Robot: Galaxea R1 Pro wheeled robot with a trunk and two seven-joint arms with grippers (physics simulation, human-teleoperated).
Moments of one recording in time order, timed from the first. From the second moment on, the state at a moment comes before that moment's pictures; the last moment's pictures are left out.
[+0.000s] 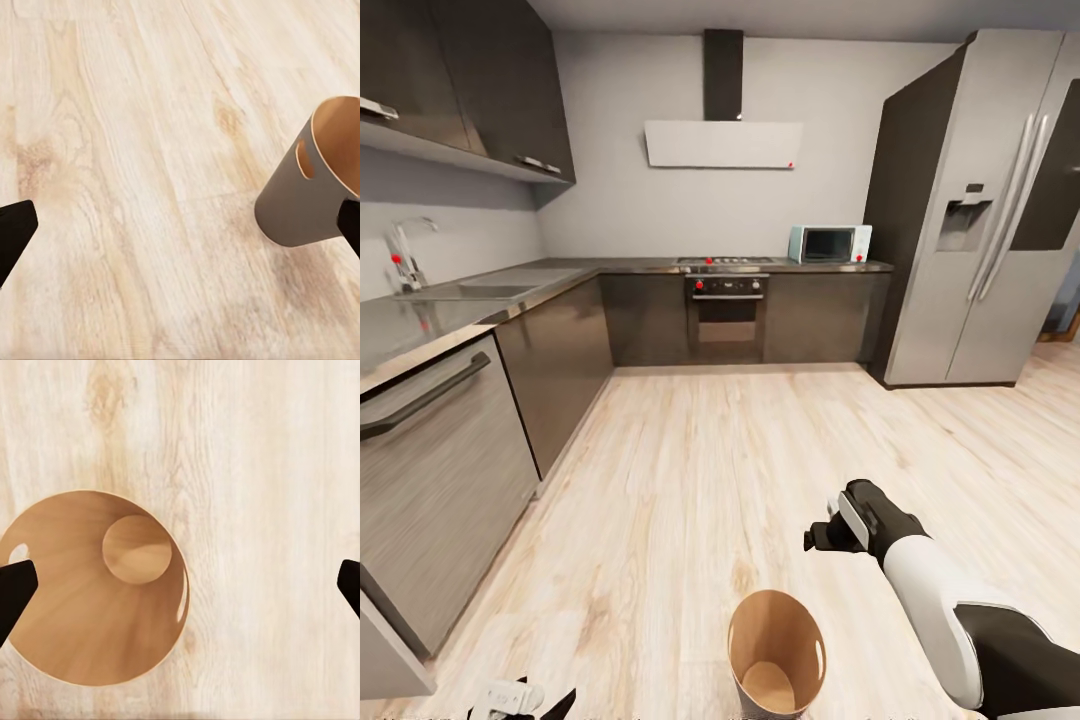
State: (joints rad) left arm 0.21 0.15 0.20 -1.40 0.12 0.23 -0.53; right arm -0.93 0.00 -0.08 -0.36 0.07 0.91 0.05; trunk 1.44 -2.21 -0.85
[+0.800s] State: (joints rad) left arm 0.21 0.15 0.19 -1.40 0.12 0.22 -0.53; right arm -0.93 0.00 -0.08 -0.36 0.07 0.91 0.05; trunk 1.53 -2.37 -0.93
